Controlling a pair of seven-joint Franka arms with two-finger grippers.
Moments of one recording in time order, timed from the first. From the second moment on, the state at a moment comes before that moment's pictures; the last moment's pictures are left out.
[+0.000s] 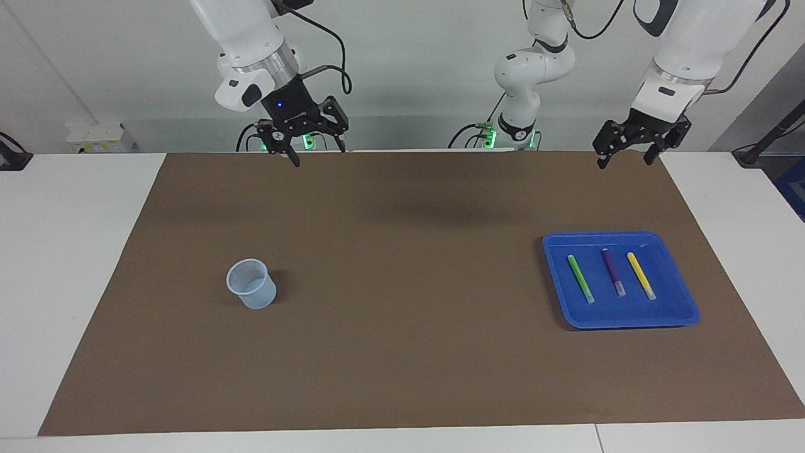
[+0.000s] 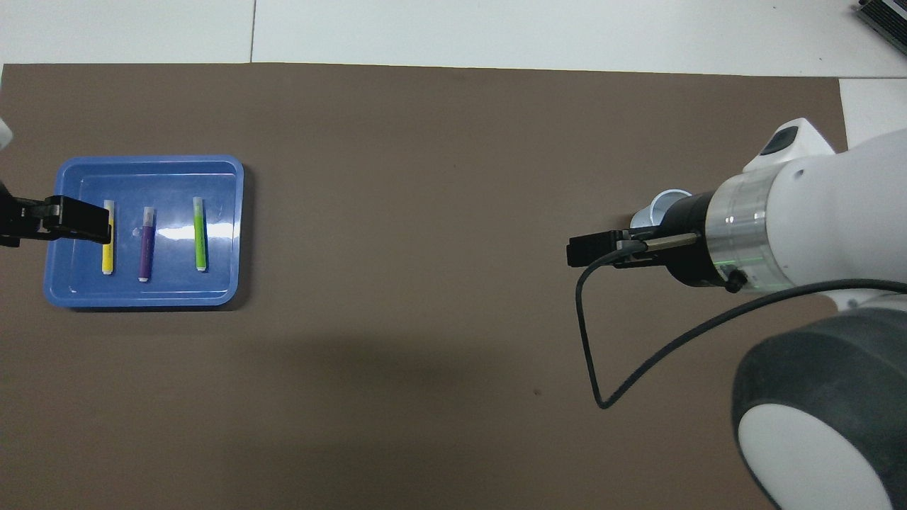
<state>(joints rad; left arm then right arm) 0.24 -0.04 -0.33 -1.58 0.04 1.55 -0.07 0.24 -0.06 0.07 -1.68 0.29 1.78 0.24</state>
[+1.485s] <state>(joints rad) 0.24 -0.04 -0.33 -1.58 0.04 1.55 -0.07 0.36 0.06 0.20 -1.70 0.38 2.09 0.60</state>
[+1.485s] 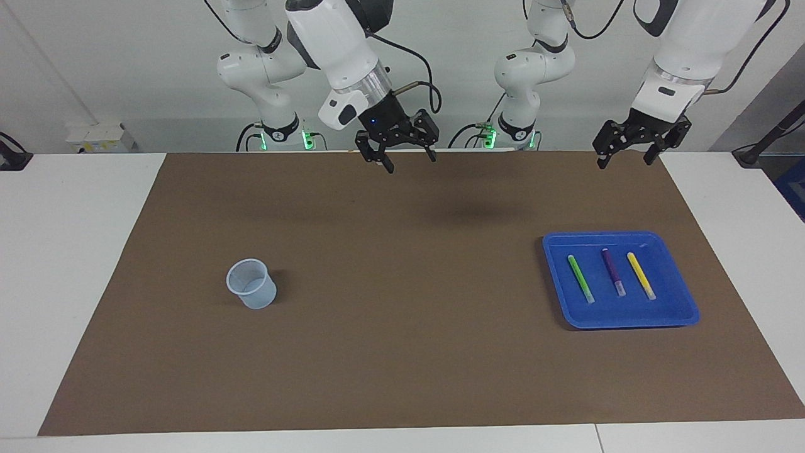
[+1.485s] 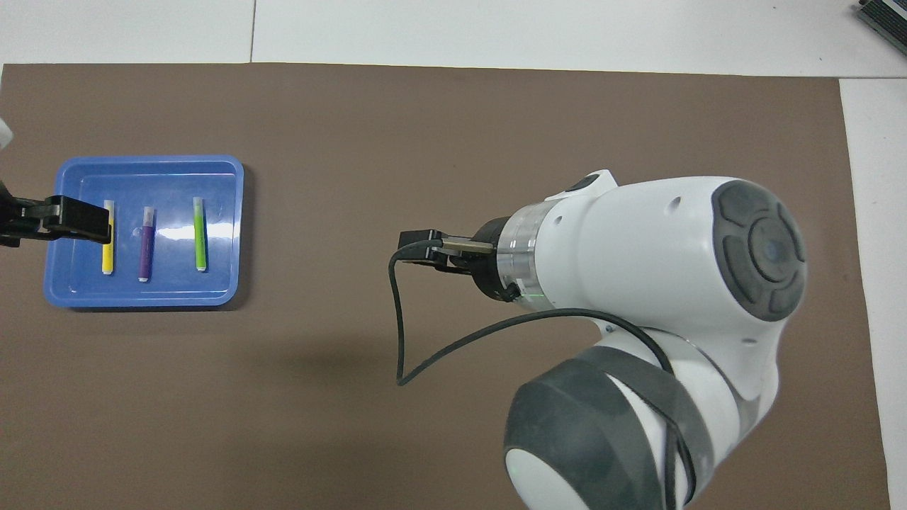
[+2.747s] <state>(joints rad) 0.31 -0.07 -0.31 -1.65 0.03 1.55 -0.01 0.43 0.10 0.22 -1.70 0.45 2.22 0.68</state>
